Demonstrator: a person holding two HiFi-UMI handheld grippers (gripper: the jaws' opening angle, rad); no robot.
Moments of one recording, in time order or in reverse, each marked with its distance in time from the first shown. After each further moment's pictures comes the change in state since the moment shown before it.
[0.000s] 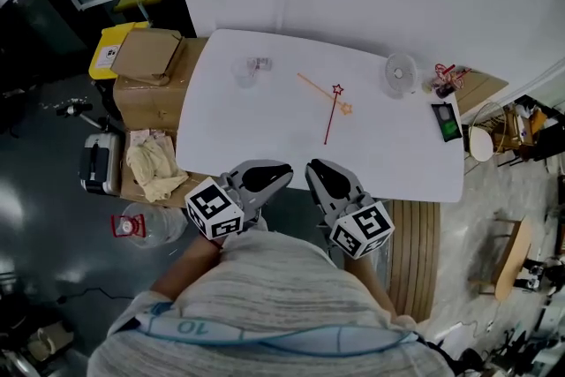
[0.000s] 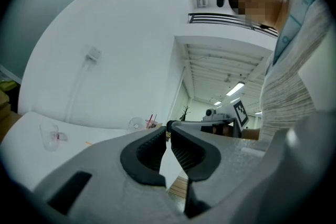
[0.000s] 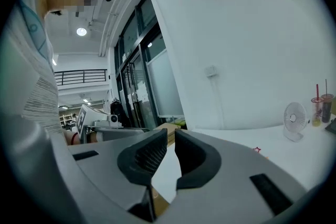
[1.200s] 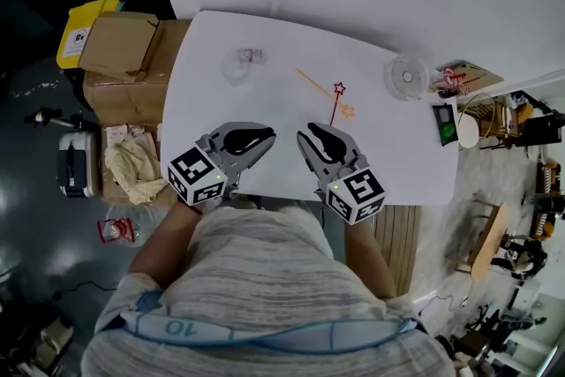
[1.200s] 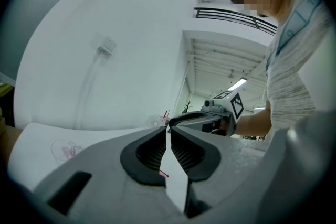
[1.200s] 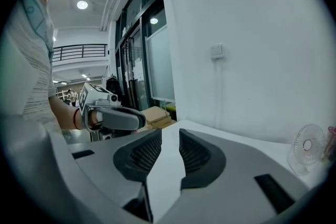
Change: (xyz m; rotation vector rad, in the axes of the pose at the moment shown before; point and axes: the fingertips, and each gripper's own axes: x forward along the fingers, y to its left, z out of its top) left arm 0.012 0.170 0.014 0.010 0.075 -0.020; right arm 0.140 -0.089 -0.005 -0.151 0.216 -0.035
